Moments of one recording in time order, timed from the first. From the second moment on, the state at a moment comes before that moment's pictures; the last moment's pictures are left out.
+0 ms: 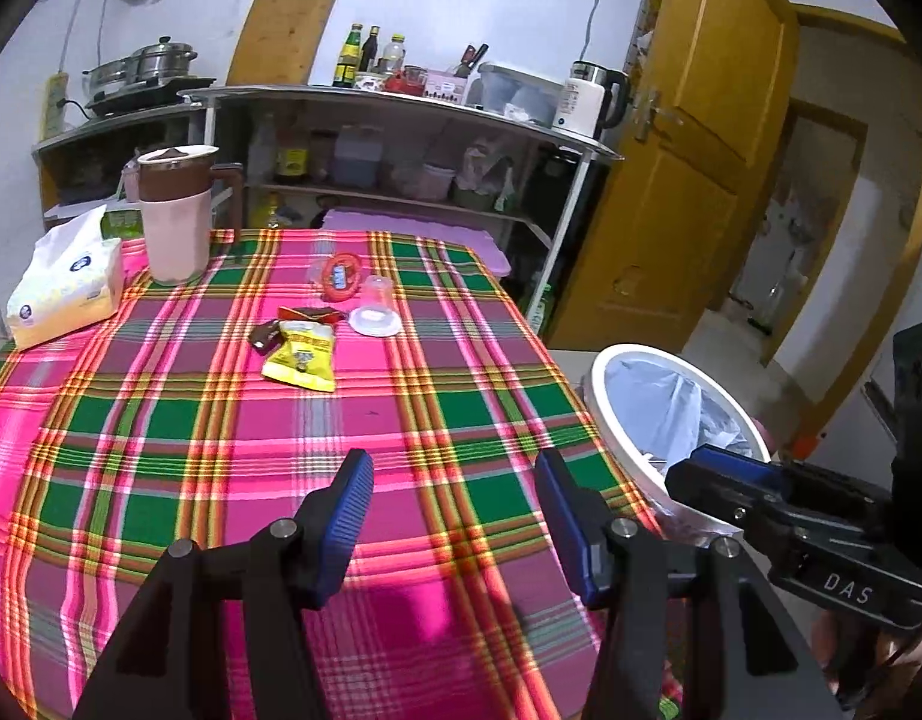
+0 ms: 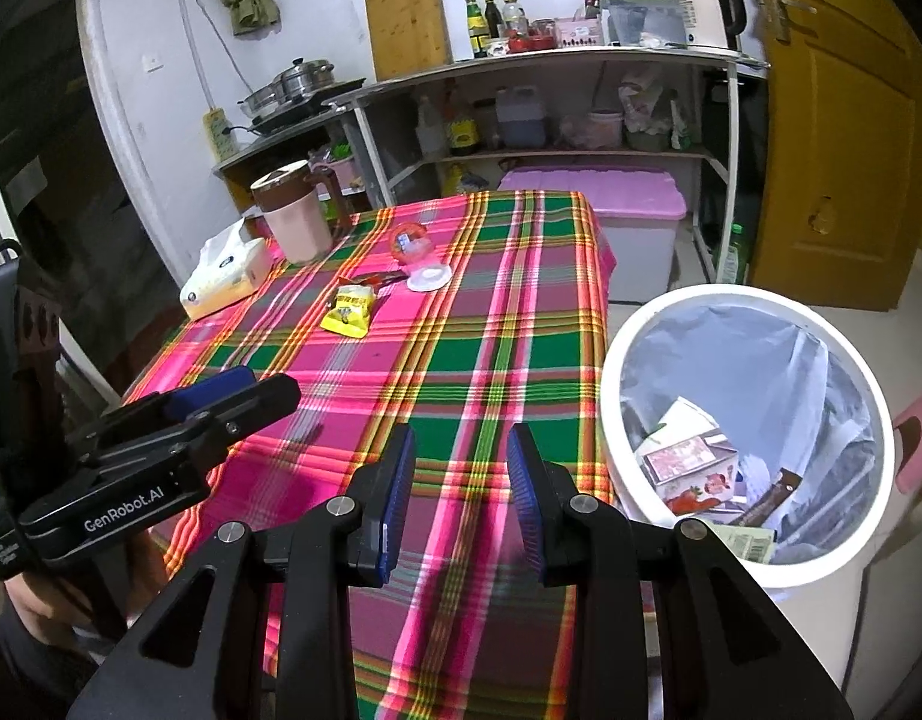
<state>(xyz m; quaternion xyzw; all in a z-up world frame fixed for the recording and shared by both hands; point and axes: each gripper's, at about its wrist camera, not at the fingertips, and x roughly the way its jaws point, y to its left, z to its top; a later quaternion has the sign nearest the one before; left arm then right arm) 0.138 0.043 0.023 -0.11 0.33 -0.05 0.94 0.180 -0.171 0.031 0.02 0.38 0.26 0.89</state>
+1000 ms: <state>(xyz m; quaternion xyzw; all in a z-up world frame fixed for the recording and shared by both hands) 0.231 0.107 -0.004 -0.09 0.37 0.01 0.93 0.241 -0.119 0.017 0.00 0.40 0.30 0.87</state>
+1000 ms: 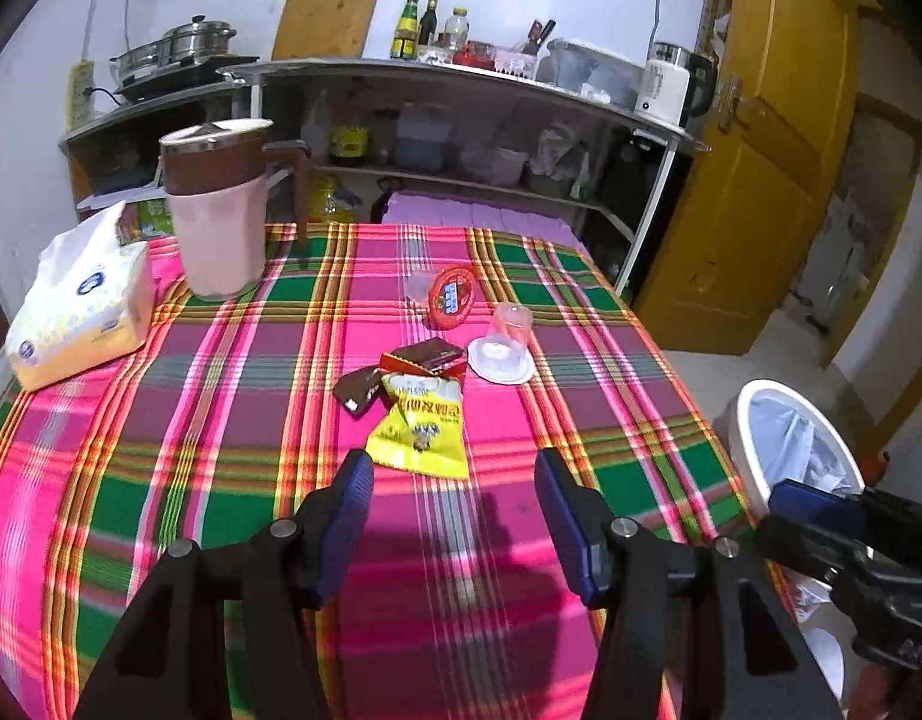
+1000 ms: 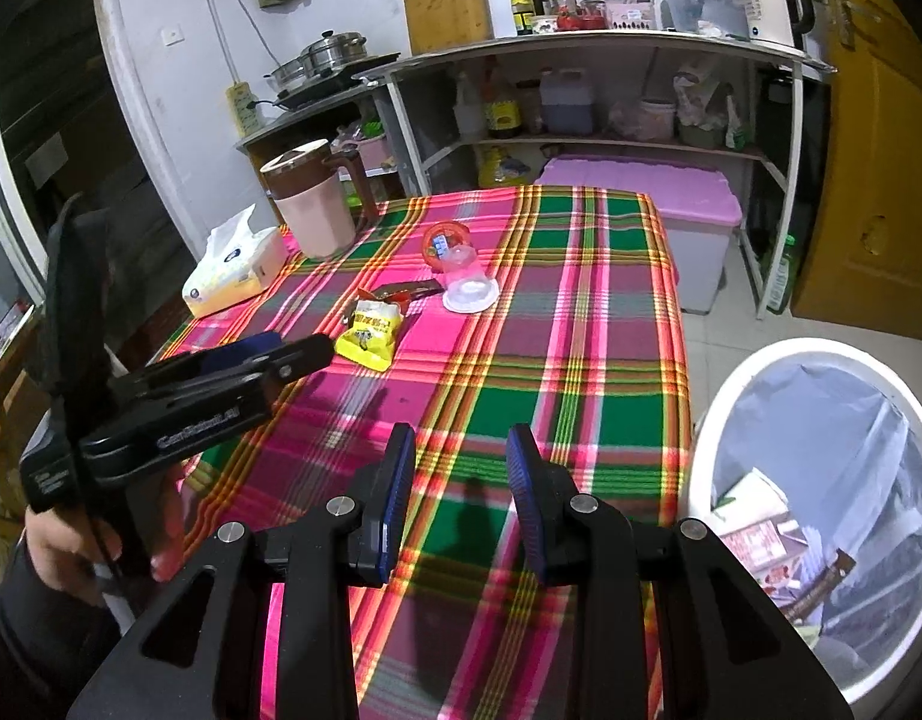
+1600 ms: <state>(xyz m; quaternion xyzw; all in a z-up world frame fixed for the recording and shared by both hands) 0.299 0.112 -0.045 -0.07 0.42 0.03 0.90 0.277 -0.109 -0.003 0.00 0.42 0.30 0.86</state>
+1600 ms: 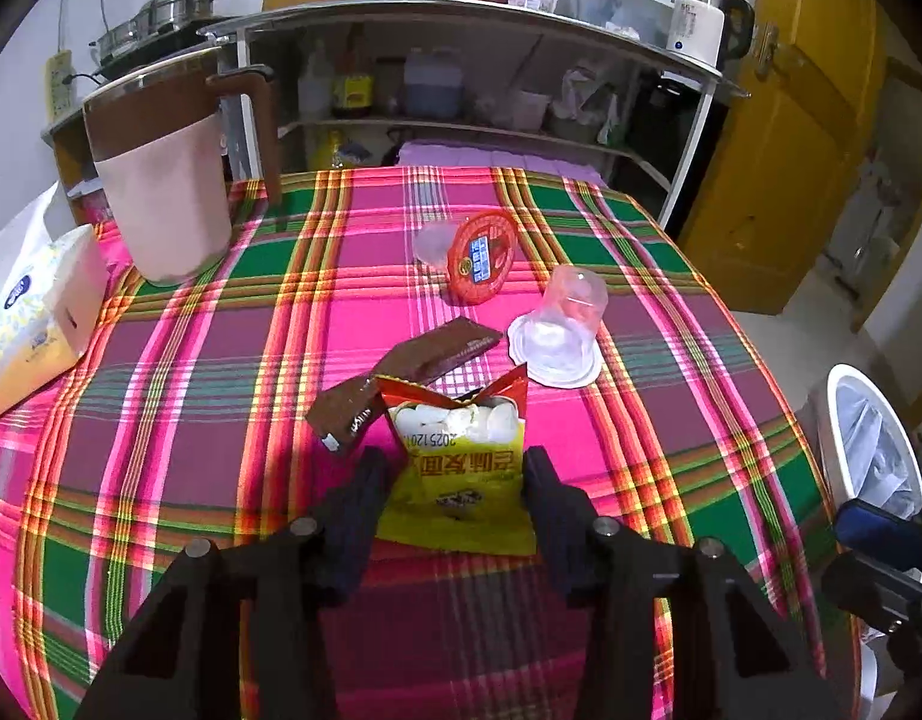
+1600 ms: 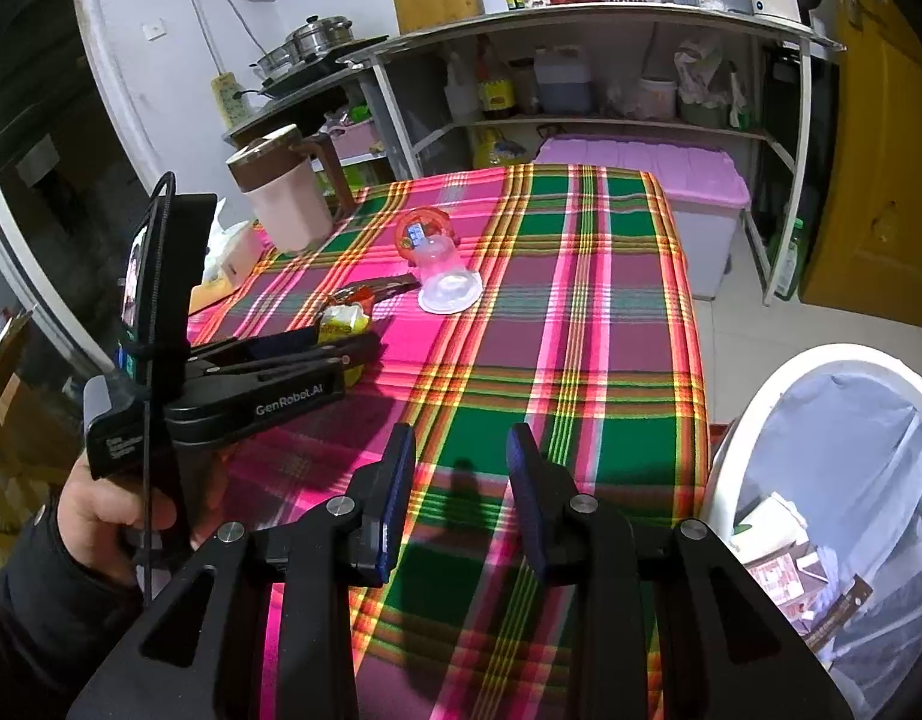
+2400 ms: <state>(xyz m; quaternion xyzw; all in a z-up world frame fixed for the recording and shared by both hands) 0.200 0.118 0.005 -0.11 0.36 0.02 0.93 0.245 -0.089 0.034 -0.01 0.38 0.31 0.87</state>
